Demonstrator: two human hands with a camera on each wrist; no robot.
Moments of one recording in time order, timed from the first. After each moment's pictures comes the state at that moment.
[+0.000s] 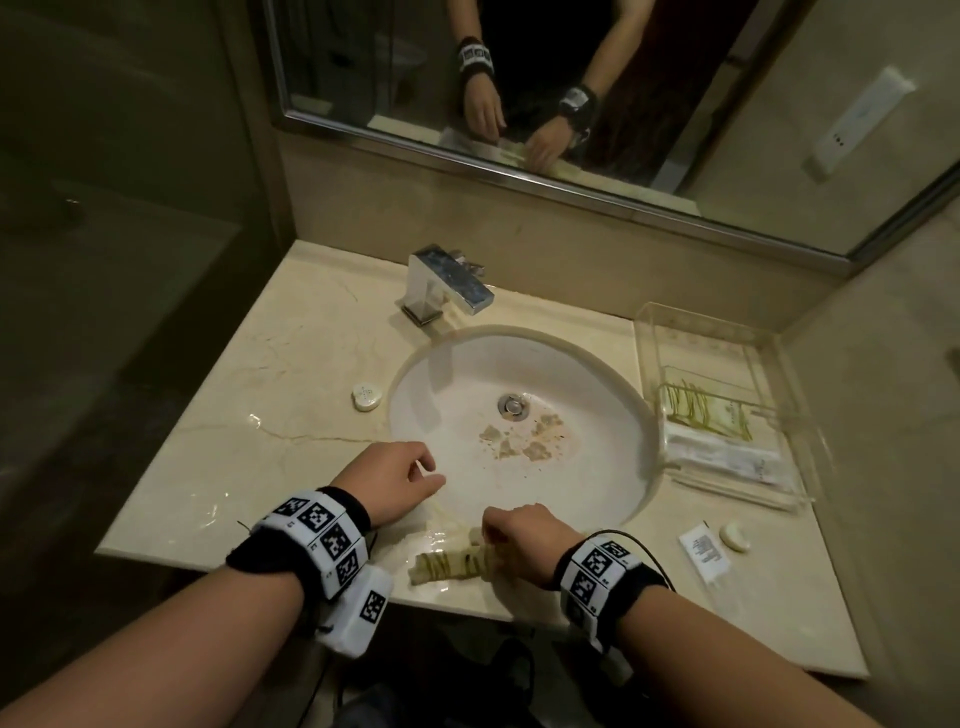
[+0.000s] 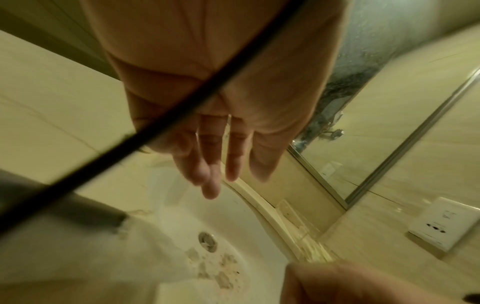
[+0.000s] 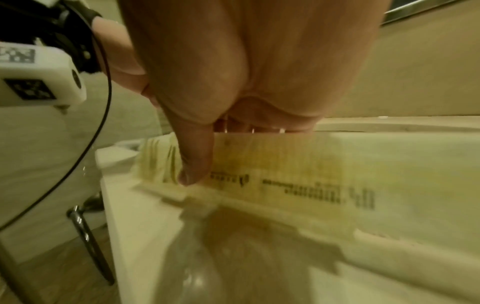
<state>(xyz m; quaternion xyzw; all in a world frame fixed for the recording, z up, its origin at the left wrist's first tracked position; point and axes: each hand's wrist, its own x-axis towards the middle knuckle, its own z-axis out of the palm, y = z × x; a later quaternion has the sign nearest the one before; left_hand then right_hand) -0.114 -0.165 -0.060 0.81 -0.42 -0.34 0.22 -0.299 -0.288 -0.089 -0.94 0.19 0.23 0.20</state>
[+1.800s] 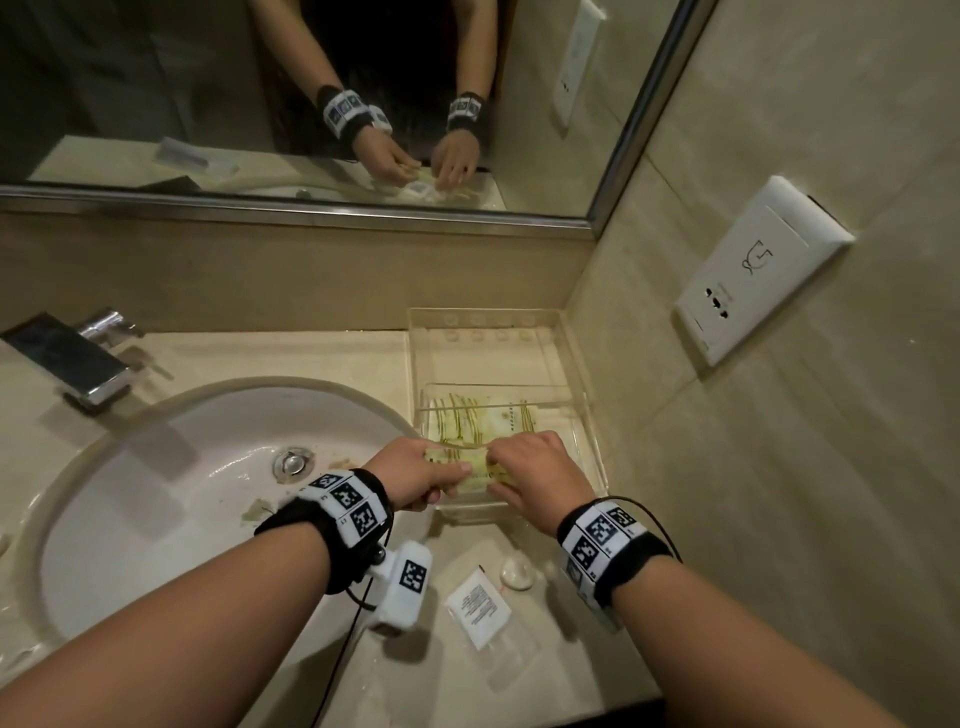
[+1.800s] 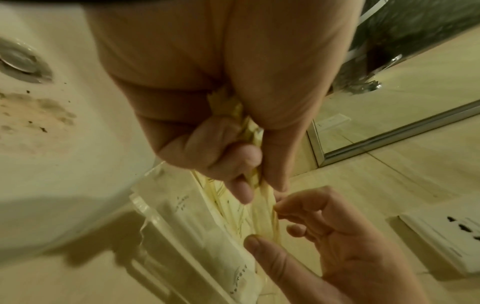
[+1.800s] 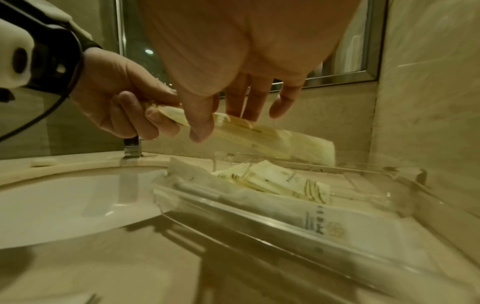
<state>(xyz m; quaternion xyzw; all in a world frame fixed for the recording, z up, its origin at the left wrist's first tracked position) -0.316 -0.488 -0.059 0.65 -0.31 -0.60 0.35 -0.496 -0.562 -0.051 -0.94 0.31 0.01 0.11</state>
